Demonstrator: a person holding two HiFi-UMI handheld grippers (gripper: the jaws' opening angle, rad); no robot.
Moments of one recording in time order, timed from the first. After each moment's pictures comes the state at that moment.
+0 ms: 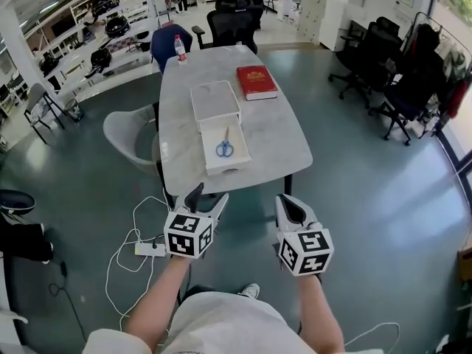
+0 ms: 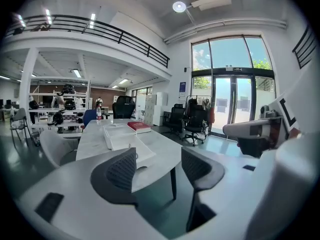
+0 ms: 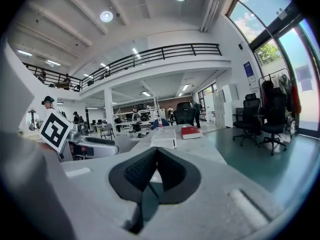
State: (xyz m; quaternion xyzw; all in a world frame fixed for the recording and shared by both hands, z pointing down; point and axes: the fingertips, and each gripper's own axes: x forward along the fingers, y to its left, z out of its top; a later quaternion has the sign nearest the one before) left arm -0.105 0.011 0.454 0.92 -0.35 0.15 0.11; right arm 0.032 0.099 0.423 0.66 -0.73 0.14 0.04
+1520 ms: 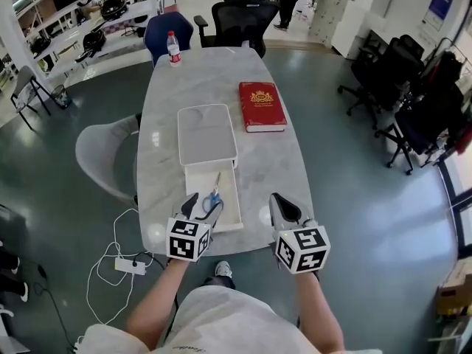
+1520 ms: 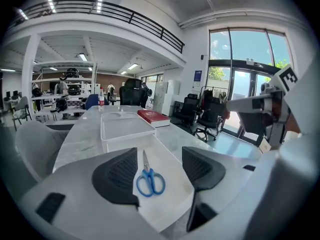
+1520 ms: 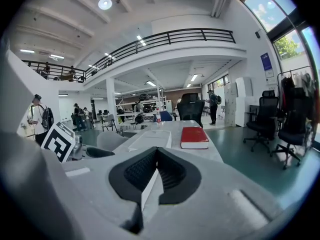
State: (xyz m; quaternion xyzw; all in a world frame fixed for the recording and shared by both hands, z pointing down) left arm -0.025 -0.228 0.527 0.88 -0.38 0.21 0.17; right arm 0.124 -0.171 0.437 0.62 -0.76 0.16 0.10
